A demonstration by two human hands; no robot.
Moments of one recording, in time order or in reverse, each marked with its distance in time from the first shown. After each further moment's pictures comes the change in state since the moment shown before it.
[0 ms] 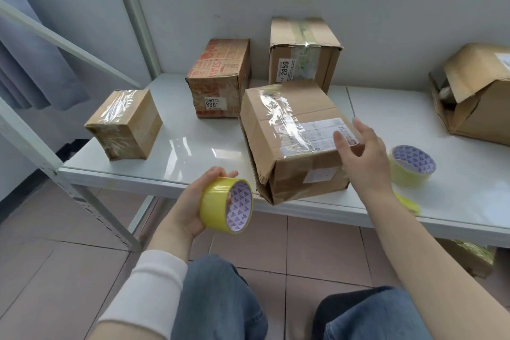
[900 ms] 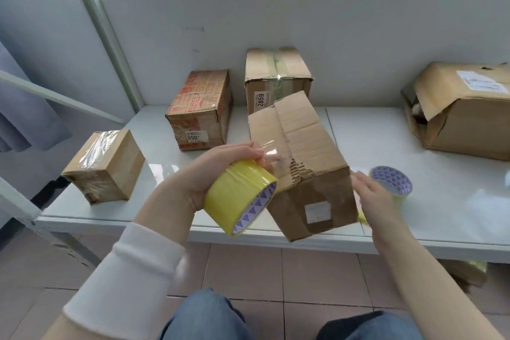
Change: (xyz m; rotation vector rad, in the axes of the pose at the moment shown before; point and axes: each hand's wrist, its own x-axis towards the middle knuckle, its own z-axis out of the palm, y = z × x) left_hand -0.006 0.081 0.128 0.584 -0.426 -0.013; right_hand 0.002 0.020 -0.042 0.396 -0.150 0.363
